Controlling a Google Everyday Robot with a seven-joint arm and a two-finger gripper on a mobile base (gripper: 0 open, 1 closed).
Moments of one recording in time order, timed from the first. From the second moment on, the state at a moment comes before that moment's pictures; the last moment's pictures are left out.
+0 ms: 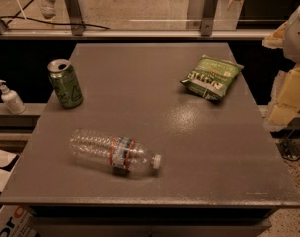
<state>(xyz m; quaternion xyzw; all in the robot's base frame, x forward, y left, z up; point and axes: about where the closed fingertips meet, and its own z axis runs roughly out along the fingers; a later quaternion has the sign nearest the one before) 0.438 -0.217 0.976 -0.60 0.78 -0.03 0.16</state>
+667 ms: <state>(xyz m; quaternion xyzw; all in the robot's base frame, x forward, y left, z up) 0.438 -0.216 0.976 -0.60 0.78 -0.03 0.16</state>
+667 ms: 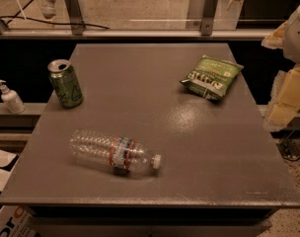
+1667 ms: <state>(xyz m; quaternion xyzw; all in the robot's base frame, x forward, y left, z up) 0.480 -0.148 0.921 -0.58 0.74 0.17 0.29</state>
